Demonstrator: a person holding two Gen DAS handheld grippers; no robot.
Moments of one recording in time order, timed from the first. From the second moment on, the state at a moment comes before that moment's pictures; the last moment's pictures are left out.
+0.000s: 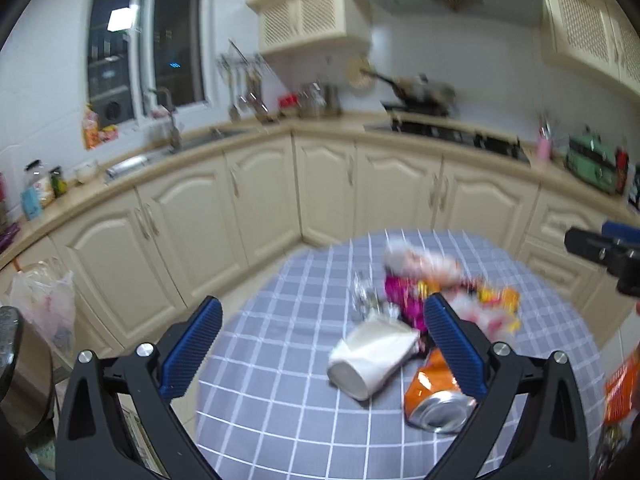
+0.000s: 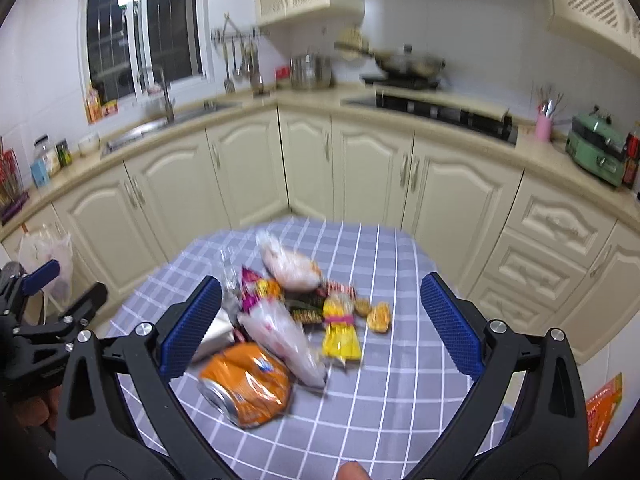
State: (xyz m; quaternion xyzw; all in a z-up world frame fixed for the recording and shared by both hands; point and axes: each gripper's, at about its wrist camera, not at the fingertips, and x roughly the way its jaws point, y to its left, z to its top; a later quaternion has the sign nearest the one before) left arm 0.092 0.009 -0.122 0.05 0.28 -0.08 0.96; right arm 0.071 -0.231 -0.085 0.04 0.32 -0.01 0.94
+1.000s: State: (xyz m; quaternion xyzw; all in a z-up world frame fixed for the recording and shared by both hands) left arm 0.172 -0.009 -0.246 0.04 0.43 -0.19 0.88; right arm 0.131 -0.224 -0.168 0.10 0.45 0.10 0.88
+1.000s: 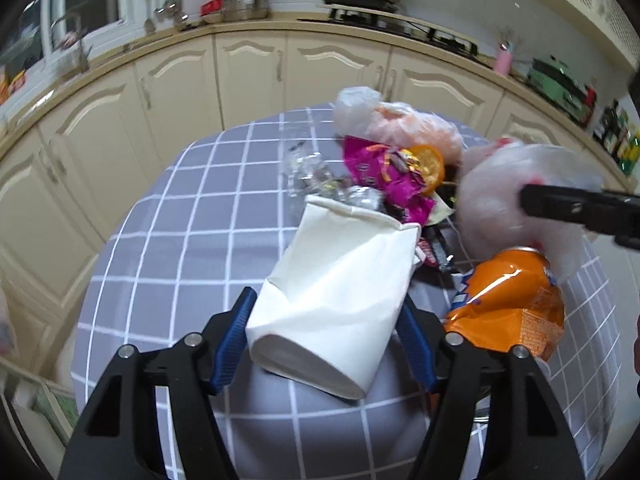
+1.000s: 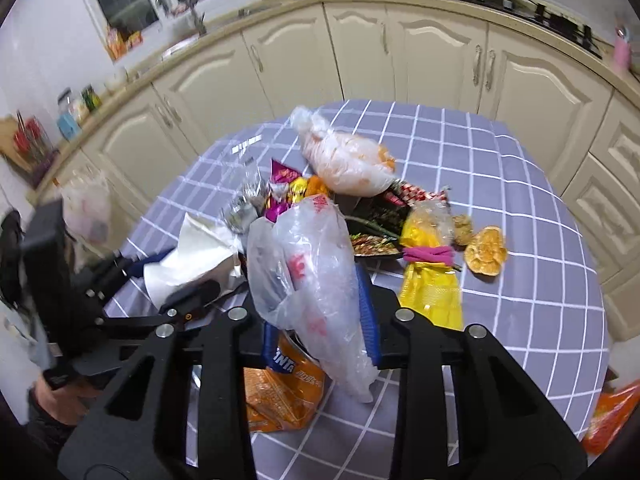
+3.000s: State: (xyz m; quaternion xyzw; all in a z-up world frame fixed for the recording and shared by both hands) left arm 0.011 -0.572 -0.355 0.29 0.51 -0.43 0.69; right arm -0.186 -0.703 -0.367 0.53 0.33 -0.32 0.72
